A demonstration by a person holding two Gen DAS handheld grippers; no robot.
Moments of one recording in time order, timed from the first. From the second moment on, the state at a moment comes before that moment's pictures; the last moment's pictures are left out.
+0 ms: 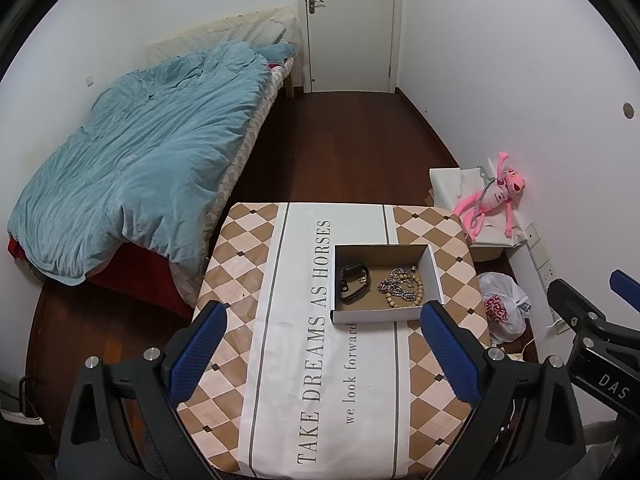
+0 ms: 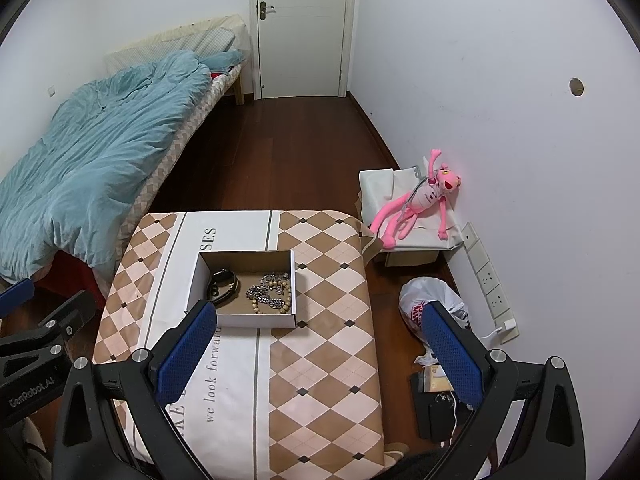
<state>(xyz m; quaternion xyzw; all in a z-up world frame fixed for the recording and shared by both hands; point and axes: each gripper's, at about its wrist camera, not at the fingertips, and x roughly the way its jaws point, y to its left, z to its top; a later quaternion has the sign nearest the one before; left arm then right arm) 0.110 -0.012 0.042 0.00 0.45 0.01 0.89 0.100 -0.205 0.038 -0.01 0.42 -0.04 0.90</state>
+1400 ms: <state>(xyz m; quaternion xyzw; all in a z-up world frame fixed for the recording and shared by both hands) 0.112 -0.012 0.046 0.00 0.45 0.00 0.89 0.102 -0.206 0.039 -0.01 0.43 -0.04 0.90</state>
